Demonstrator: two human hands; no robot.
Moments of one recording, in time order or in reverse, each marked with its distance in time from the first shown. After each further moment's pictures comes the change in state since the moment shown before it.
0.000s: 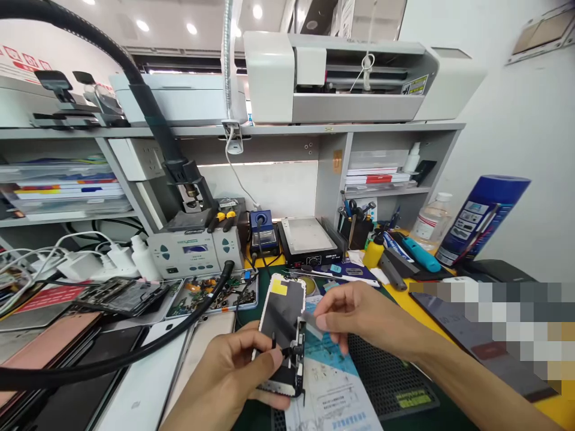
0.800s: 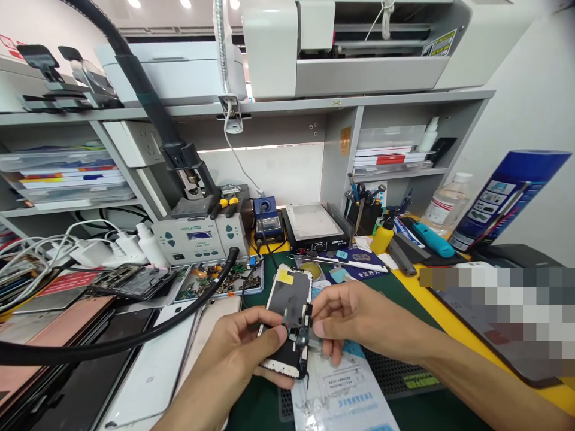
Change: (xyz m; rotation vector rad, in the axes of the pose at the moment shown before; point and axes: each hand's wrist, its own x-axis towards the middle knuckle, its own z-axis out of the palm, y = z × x) left_hand -0.001 -0.001 0.002 0.002 0.055 -0.030; right_hand -0.001 0.000 0.022 0.134 -0.139 0.075
